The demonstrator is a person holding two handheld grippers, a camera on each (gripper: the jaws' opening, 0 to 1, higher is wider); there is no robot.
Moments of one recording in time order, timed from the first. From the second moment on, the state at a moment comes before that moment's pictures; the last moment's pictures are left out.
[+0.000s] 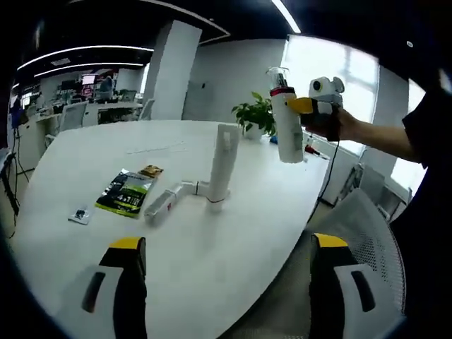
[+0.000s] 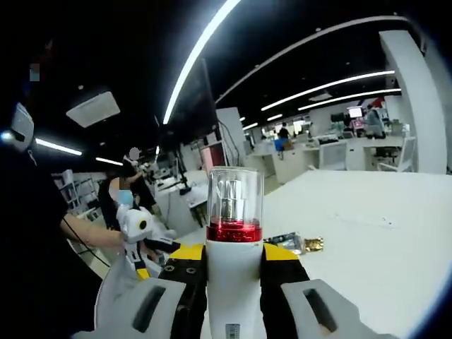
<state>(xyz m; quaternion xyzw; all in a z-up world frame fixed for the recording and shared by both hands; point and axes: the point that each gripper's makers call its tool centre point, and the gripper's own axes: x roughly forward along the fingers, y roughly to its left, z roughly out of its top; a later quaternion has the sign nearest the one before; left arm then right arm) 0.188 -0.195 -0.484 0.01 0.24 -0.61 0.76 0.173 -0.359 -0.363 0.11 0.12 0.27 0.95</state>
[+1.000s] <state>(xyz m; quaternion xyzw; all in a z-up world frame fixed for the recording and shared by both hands) 0.157 -0.243 -0.387 -0.04 0.17 -0.70 0.69 0.156 -0.276 -0.318 0.12 0.06 0.40 0.91</state>
